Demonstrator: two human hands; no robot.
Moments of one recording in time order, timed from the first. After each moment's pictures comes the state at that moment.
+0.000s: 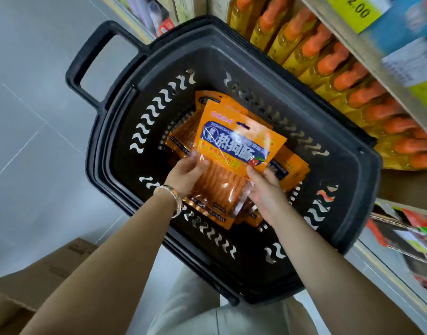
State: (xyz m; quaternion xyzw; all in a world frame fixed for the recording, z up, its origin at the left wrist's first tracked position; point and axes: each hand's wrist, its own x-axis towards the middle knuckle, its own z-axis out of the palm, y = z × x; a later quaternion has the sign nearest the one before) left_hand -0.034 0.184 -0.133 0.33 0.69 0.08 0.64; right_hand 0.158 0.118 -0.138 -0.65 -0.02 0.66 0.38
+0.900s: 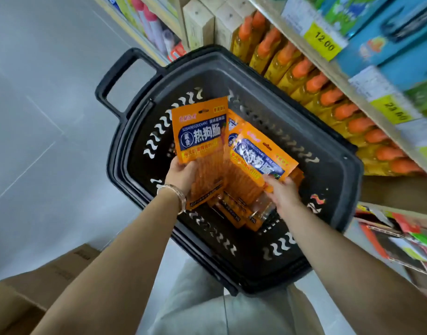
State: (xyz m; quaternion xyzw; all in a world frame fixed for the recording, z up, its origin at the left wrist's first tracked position) left_hand -0.032 0.188 -0.087 0.27 0.75 0.16 0.58; right_hand 0.196 0.120 -0.137 -0.77 -0.03 0.55 0.32
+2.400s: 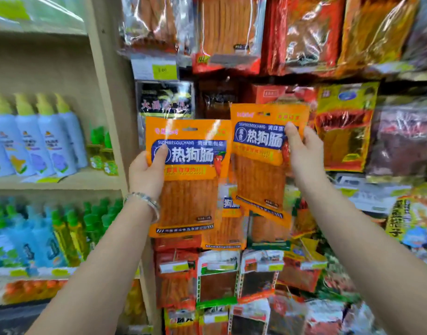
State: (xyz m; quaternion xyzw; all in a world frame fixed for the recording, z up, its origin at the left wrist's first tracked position) left_hand 0.383 -0.099 0.397 0.64 0.24 0.49 0.54; right_hand 0.546 -0.316 0.437 -0.65 -0.28 -0.20 0.68
